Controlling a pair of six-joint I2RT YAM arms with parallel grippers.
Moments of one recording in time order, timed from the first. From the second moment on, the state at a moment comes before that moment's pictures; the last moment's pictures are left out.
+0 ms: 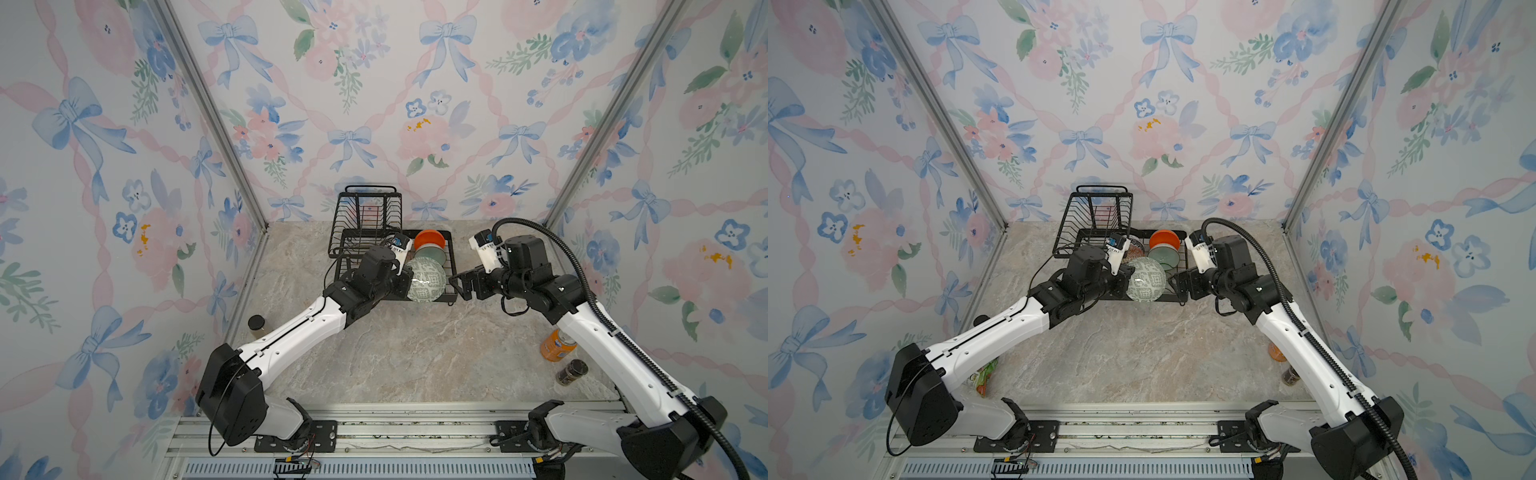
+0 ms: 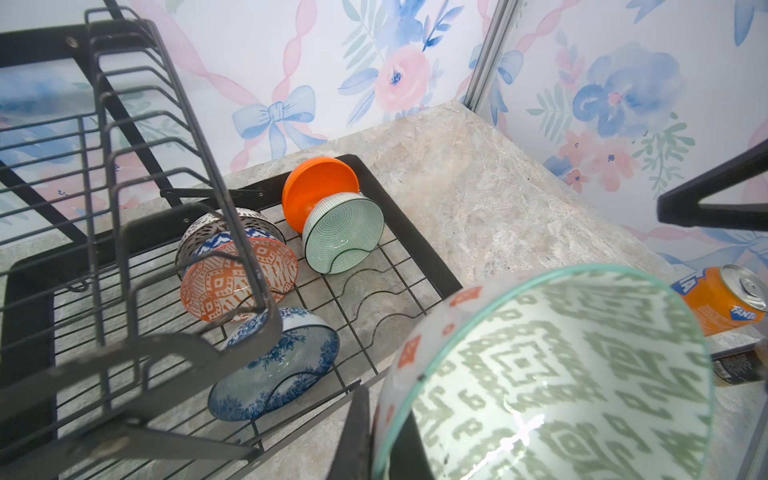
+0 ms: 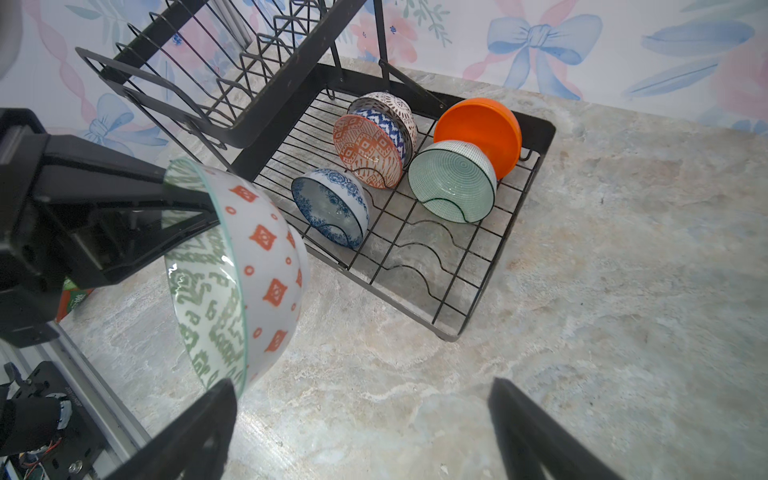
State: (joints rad) left arm -0.70 1.41 1.15 -0.21 -0.06 -0.14; right arm 0.46 1.23 1.25 -0.69 -0.20 0.09
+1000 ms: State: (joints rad) left arm -0.70 1.43 1.15 -0.20 -0.09 -0.11; right arm 0.59 1.46 1.40 -0.71 -0.06 0.15
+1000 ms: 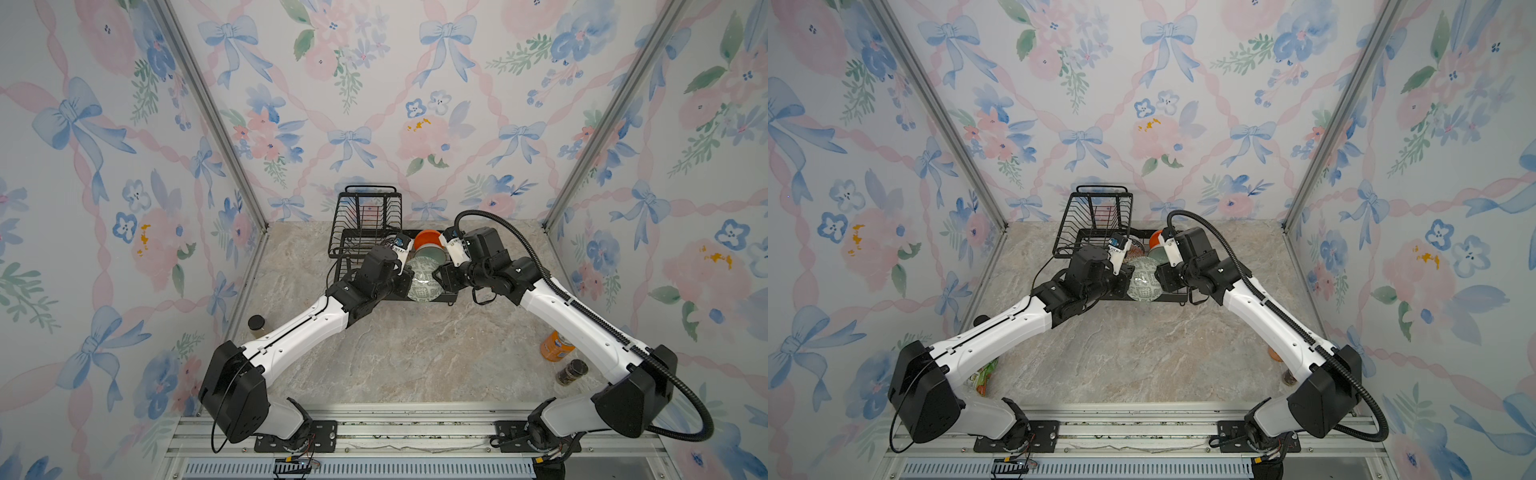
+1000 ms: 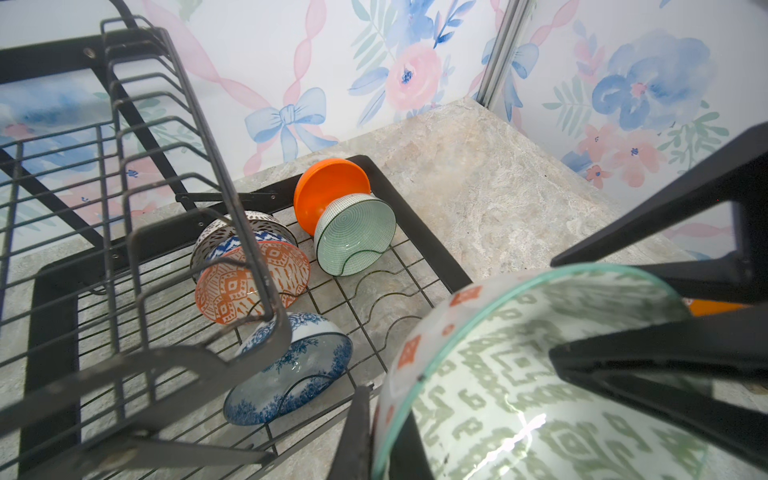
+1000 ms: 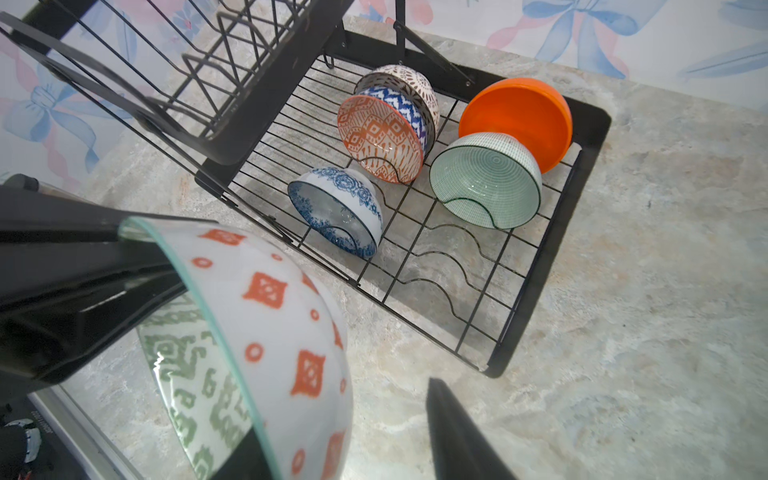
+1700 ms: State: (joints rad) left arm -0.71 1.43 1.15 -0.20 -0.12 -0.11; right arm 0.62 1.51 1.43 -0.71 -0.02 0.18
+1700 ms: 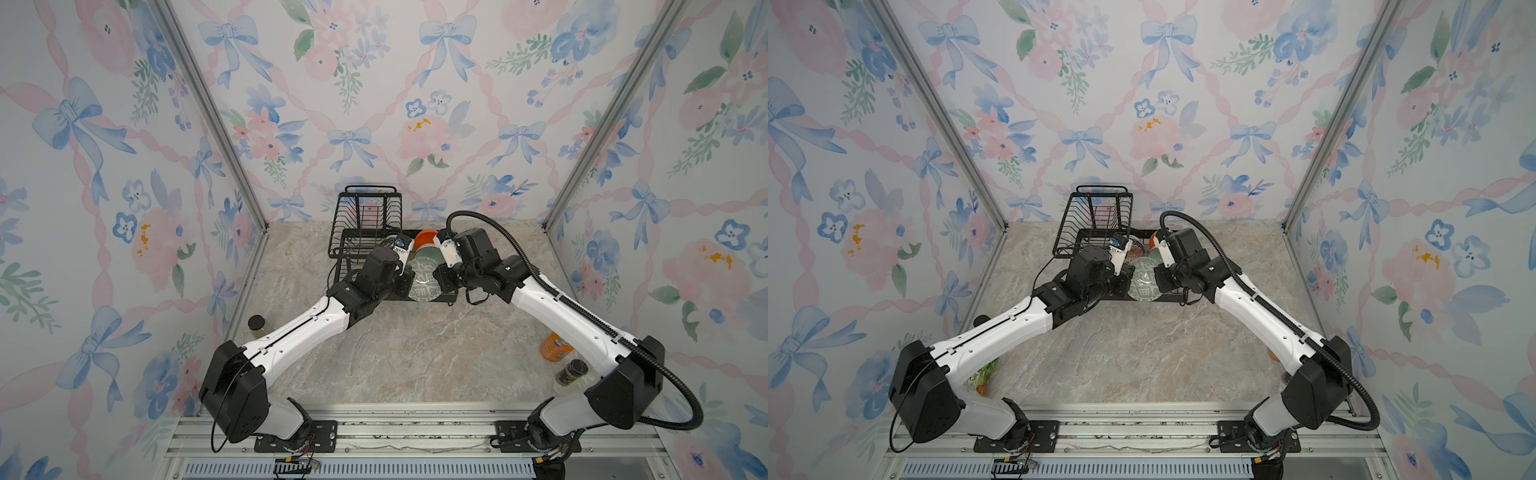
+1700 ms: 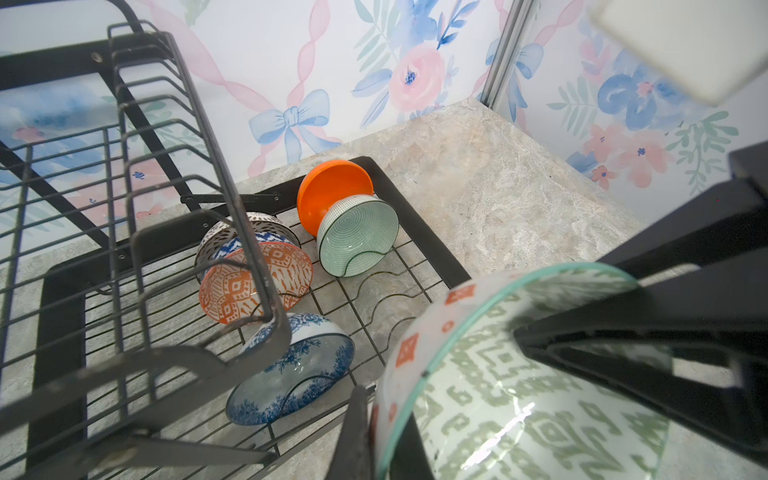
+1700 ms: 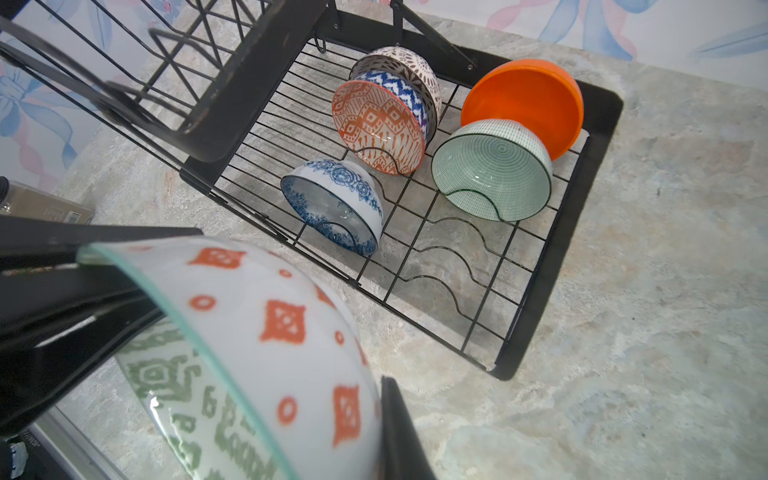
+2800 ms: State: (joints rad) left arm -0.71 1.36 1.13 -0.13 -0.01 -0.07; right arm 0.62 1.51 1.42 -0.75 0.02 0.12
